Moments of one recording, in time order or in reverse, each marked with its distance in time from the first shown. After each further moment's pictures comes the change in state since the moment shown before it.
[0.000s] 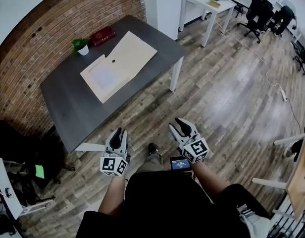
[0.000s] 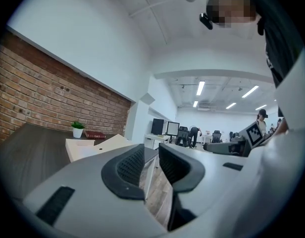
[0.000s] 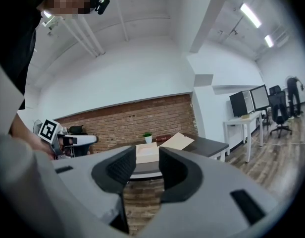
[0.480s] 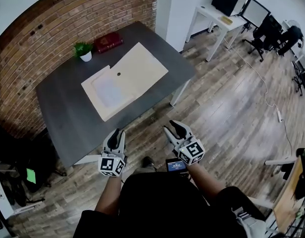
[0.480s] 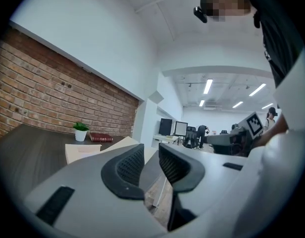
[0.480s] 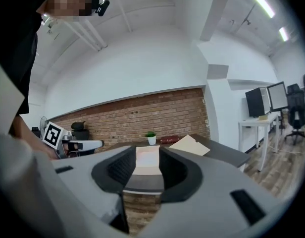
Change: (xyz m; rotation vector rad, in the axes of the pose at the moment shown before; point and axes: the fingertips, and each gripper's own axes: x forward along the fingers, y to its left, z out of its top) left arm 0.111 0.106 0.013 -0.004 -0.003 0.051; right arm 0.160 -0.040 0.036 -0.044 0.044 0.101
